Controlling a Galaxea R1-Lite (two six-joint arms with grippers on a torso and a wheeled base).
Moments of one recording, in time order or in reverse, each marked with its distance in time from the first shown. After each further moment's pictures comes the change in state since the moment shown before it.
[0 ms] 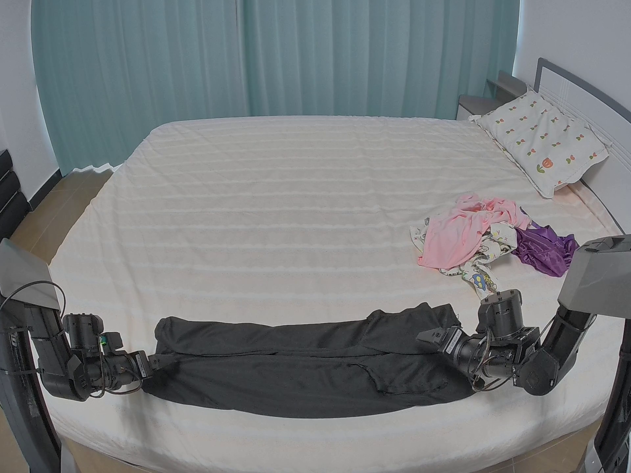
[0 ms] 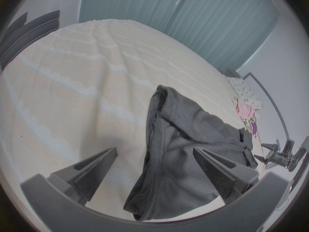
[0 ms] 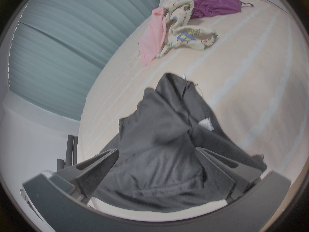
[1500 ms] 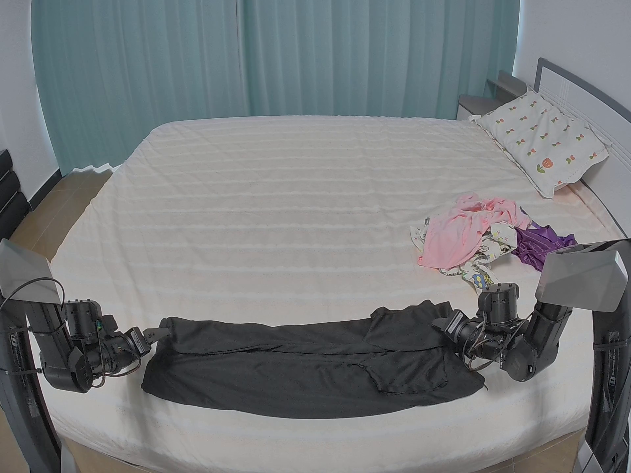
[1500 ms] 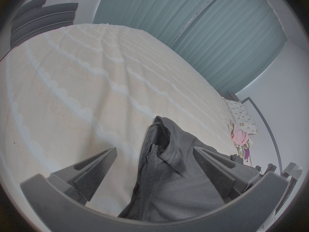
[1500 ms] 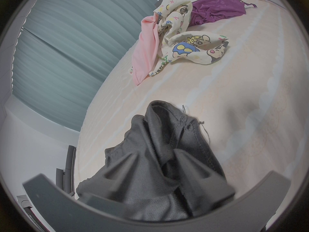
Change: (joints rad) left arm -0.002 -0.001 -0.079 -0.067 0.000 -0.230; right arm -0.141 0.220 -0.171 -0.164 0.024 -0.066
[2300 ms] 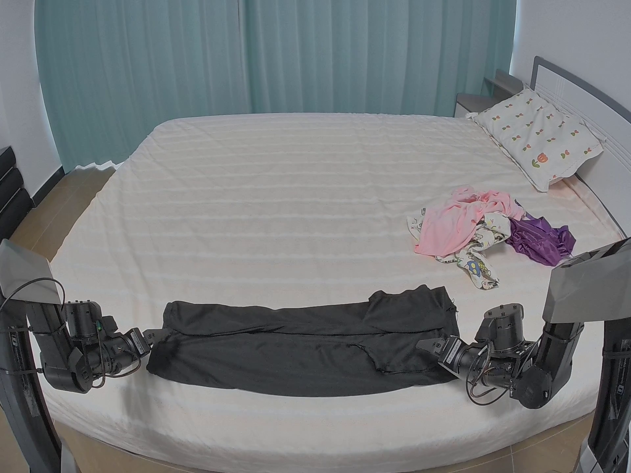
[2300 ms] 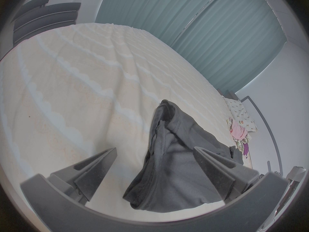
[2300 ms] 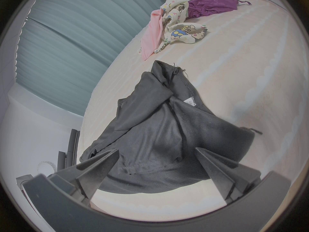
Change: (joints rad) left arm 0.002 0.006 0.001 -0.003 0.000 0.000; right arm 0.108 -0.105 0.250 -0.090 0.014 0.000
